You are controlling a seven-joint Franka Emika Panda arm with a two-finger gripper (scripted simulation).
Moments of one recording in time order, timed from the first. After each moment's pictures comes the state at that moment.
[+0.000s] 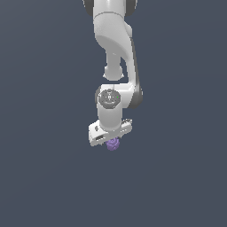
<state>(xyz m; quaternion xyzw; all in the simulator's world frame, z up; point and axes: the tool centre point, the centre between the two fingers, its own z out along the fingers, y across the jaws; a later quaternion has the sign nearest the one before) 0.048 -0.012 0.076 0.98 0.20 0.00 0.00</state>
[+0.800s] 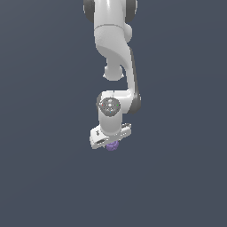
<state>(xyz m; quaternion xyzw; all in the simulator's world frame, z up) 0.048 -0.011 0.042 0.98 0.20 0.00 0.00</state>
